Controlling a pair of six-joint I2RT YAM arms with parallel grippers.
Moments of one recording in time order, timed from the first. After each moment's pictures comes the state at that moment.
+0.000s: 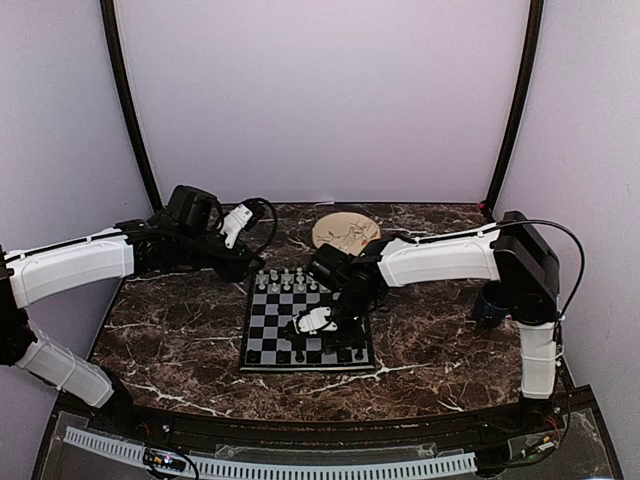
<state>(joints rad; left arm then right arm) -0.64 1.35 1.01 -0.33 0.12 0.13 1.01 2.05 1.50 -0.77 -0.26 -0.83</state>
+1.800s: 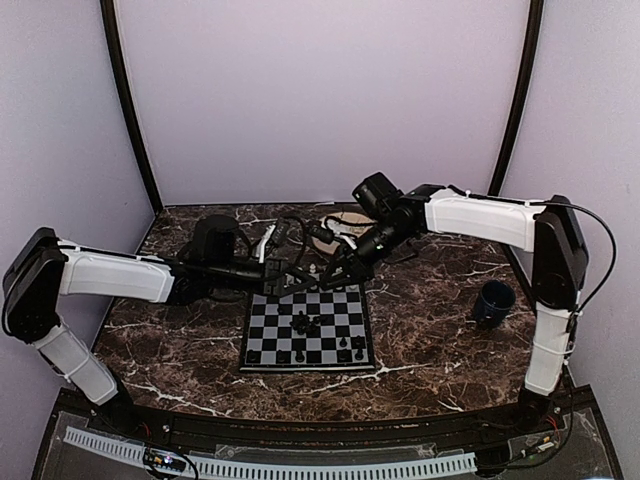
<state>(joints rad) -0.72 1.55 0.83 0.33 0.61 -0.57 0.74 1.93 1.60 -0.71 -0.77 -0.43</state>
